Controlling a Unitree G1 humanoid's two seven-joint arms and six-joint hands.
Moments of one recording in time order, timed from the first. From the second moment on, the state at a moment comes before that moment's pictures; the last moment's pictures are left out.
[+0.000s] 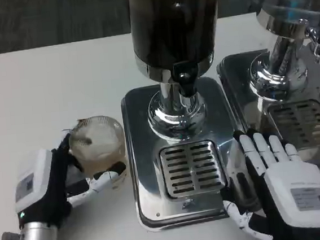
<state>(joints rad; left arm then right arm) -0.26 0.40 -0.24 1.01 0.57 -0.68 0.67 0.38 -0.25 0.41 -0.23 -1.10 0.18 -0.32</state>
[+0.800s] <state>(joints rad) -0.24 0.39 -0.27 0.99 0.64 -0.68 0.89 0.36 -0.25 0.40 -0.23 -1.09 0.18 -0.32</state>
